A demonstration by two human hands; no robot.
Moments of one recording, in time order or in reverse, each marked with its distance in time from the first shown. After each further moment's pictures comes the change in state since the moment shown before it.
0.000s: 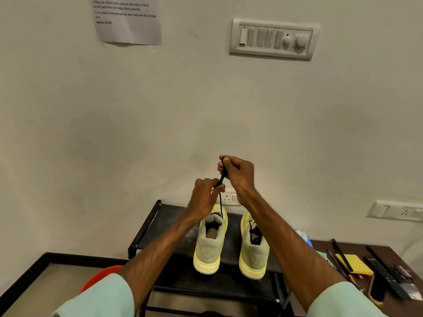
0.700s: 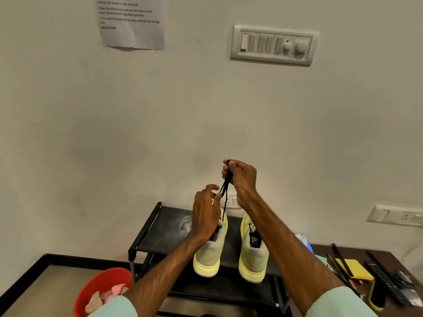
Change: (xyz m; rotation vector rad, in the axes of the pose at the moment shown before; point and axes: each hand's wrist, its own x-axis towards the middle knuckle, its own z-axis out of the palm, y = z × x) left_hand -0.037 0.005 0.026 -0.124 0.287 -0.084; right_hand -0.004 -0.009 0.001 0.087 0.062 0.130
